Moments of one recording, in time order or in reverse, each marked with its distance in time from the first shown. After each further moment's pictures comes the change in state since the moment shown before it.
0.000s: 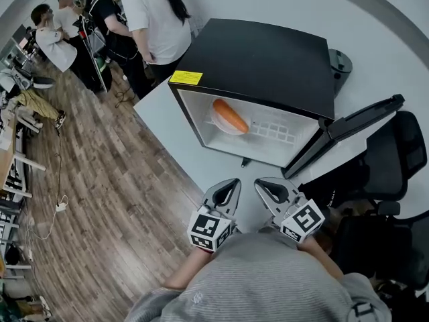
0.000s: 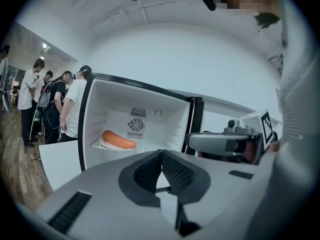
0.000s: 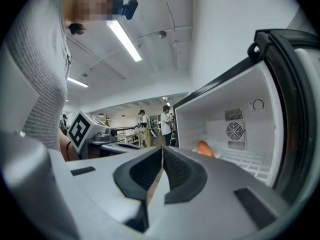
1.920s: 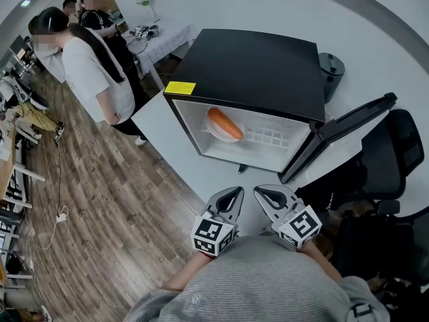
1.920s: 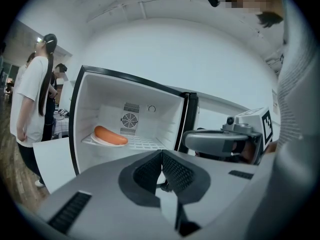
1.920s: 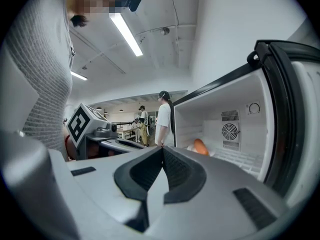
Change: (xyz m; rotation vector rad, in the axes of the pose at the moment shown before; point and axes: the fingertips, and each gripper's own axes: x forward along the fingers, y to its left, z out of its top) left arm 0.009 -0.020 -0.008 -0.001 0.046 -0.057; right arm -0.012 0.000 -0.005 -0.046 0.041 -0.034
